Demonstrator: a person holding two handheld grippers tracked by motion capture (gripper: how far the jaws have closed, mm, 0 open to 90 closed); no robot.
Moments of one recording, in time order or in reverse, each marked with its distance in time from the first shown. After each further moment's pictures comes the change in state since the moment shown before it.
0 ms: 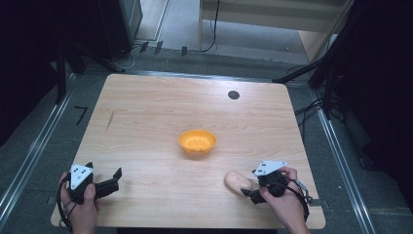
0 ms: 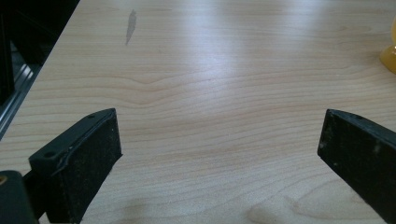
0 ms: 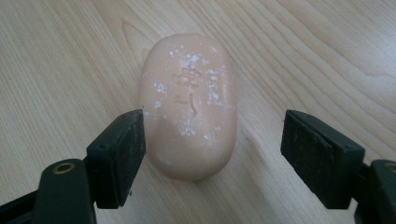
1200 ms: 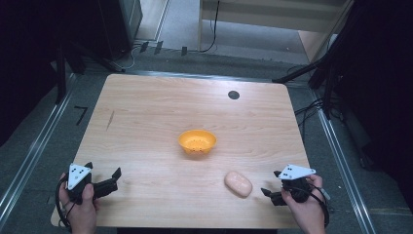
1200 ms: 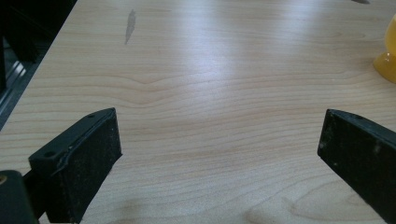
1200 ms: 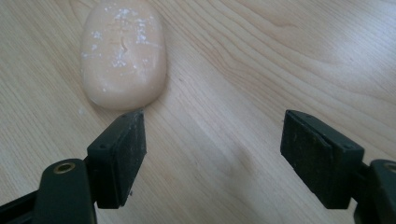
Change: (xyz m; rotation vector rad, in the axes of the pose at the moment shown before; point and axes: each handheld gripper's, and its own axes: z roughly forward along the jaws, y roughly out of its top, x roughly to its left) left arm 0.003 0.000 -0.001 -0.009 -0.021 -0.027; right arm -0.024 -0.044 -0.035 -0.067 -0.107 0.063
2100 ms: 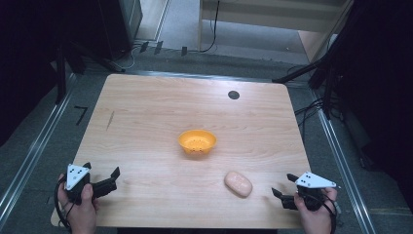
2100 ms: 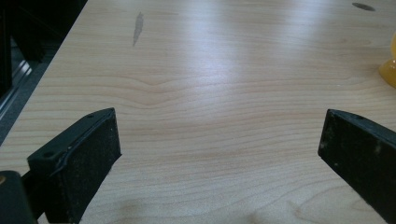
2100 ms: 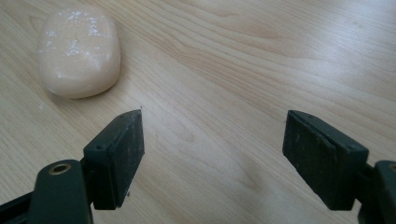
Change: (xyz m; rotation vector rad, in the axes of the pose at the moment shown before) left arm 0.002 0.000 -0.002 -0.015 0.020 -0.023; right arm -0.012 -0.042 -0.014 -0.137 -0.089 0.127
